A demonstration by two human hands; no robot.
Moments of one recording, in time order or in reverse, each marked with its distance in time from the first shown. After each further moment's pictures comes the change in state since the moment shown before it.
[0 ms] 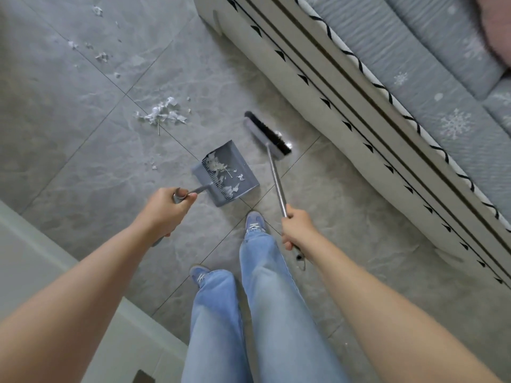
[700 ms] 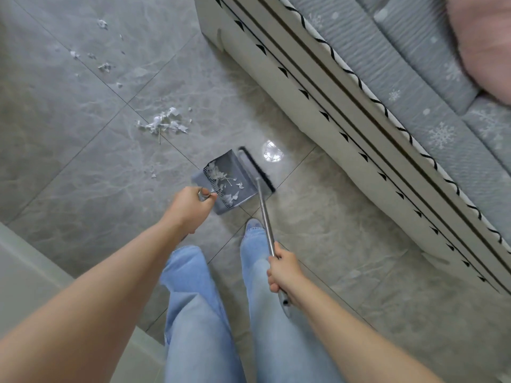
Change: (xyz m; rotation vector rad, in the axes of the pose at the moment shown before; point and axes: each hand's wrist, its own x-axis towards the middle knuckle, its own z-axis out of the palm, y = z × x) left_hand 0.013 -0.012 -0.002 -0.002 -0.011 0.044; right_hand -0.076 0.028 0.081 0.257 -0.039 0.140
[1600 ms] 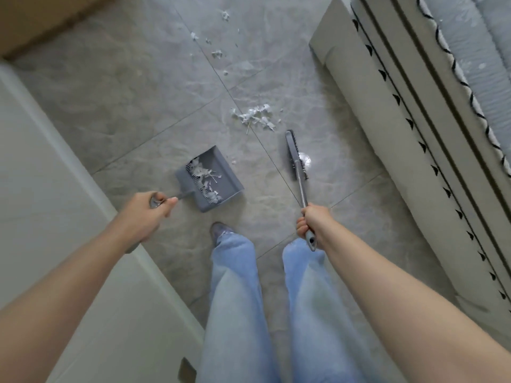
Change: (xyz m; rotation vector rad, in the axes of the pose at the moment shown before) left_hand -0.085 -0.329 -0.250 -0.397 0.173 -0.195; right_hand -0.039 -0.115 0.265 0.208 0.051 0.041
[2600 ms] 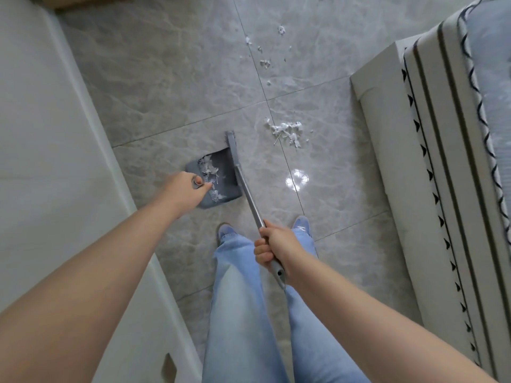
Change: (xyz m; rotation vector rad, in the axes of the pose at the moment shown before) left_hand 0.049 -0.037 -0.049 0.093 0.066 0.065; right_hand -0.096 0.061 0.164 -0.087 -0.264 0.051
